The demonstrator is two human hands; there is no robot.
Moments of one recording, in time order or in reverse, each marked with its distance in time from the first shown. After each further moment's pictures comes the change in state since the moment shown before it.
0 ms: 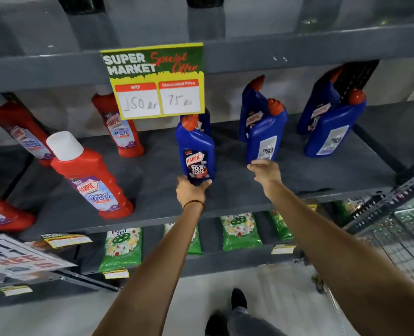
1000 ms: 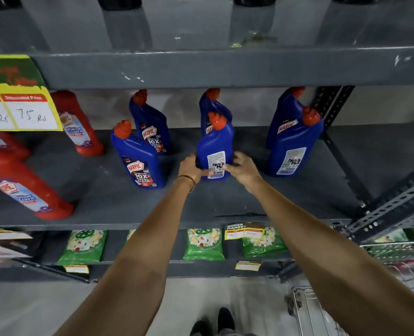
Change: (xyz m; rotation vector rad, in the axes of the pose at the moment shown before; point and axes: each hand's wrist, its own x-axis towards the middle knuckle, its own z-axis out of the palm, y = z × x) left_hand 0.001 0.096 0.129 0.012 -0.345 0.220; right_hand 0.088 -0.016 -0.081 -0.076 -0.424 -0.235
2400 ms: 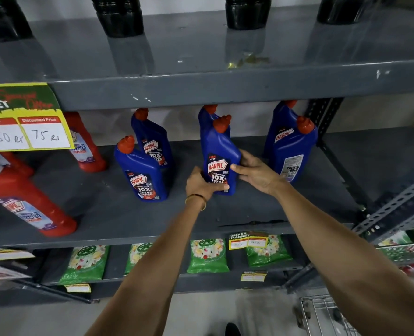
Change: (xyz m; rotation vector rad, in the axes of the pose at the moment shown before) left_hand -0.024 0.003 0.017 0.050 0.139 -0.001; right_hand -0.010 -0.022 -0.037 0.348 -0.380 -0.075
